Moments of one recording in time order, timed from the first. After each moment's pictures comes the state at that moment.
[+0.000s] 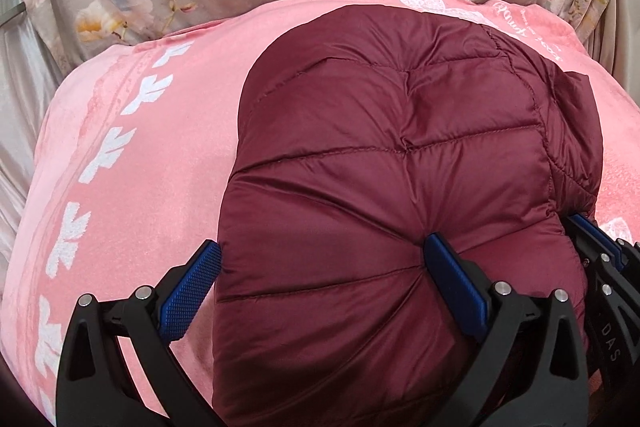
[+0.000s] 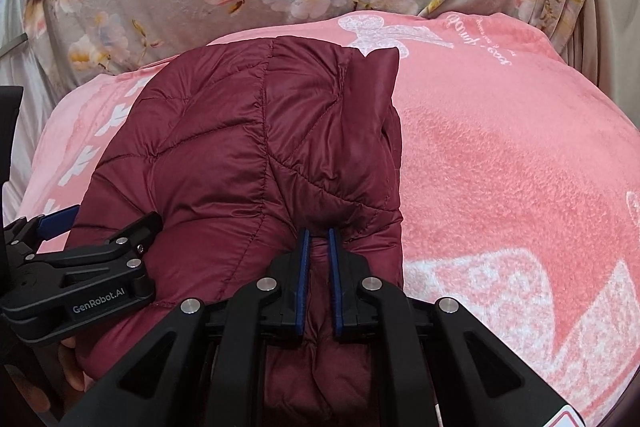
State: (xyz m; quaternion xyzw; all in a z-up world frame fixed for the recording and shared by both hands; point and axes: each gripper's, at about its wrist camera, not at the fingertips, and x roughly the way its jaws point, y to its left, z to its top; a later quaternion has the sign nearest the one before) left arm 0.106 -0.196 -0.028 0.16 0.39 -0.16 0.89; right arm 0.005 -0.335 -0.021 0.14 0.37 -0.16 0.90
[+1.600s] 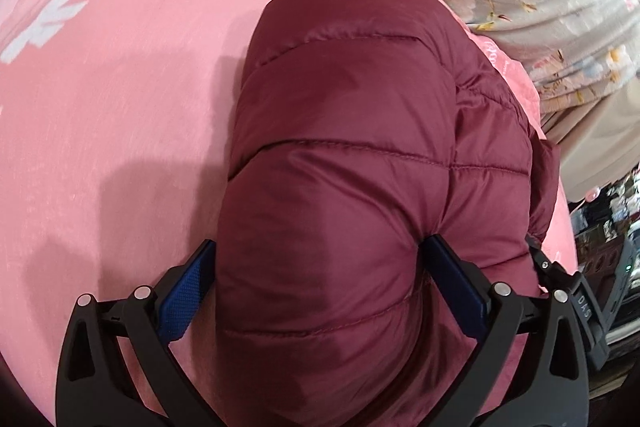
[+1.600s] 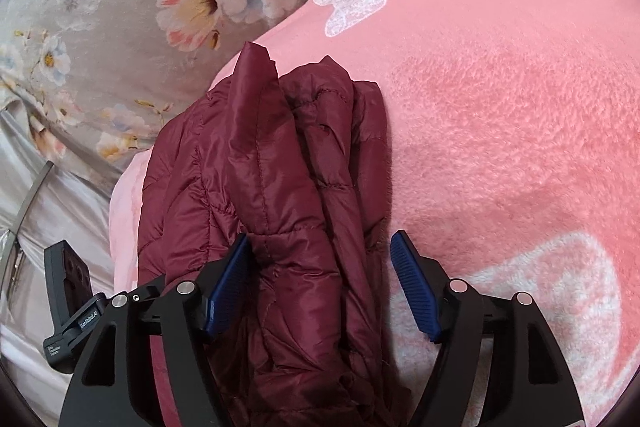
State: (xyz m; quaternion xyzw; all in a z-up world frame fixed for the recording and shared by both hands) left arm 0.159 -0.134 -0.042 -0.06 0.53 -0.26 0.81; right arm 0.014 -0.405 -0.045 0.36 0.34 -0.07 0.86
